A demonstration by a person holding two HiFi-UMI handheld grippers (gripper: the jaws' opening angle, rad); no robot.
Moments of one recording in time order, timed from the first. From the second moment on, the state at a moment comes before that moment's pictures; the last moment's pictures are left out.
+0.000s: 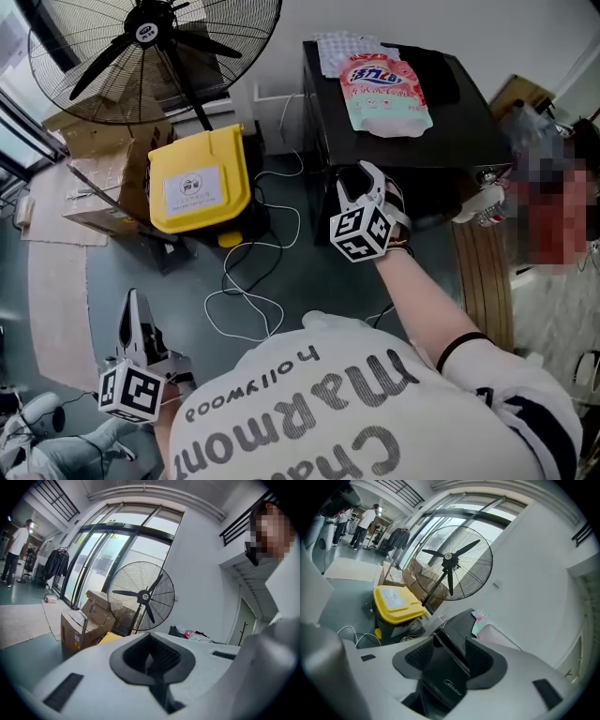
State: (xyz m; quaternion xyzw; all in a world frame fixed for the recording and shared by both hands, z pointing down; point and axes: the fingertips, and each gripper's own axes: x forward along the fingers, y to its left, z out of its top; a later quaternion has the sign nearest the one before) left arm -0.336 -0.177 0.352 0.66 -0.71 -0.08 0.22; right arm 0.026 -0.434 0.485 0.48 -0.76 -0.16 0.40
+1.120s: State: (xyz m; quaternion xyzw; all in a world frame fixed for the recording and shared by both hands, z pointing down) left arm -0.330 -0.186 0.359 0.66 -0.72 -0.08 0.22; right arm 0.028 -0.441 0.486 0.49 -0.76 -0.17 0.39
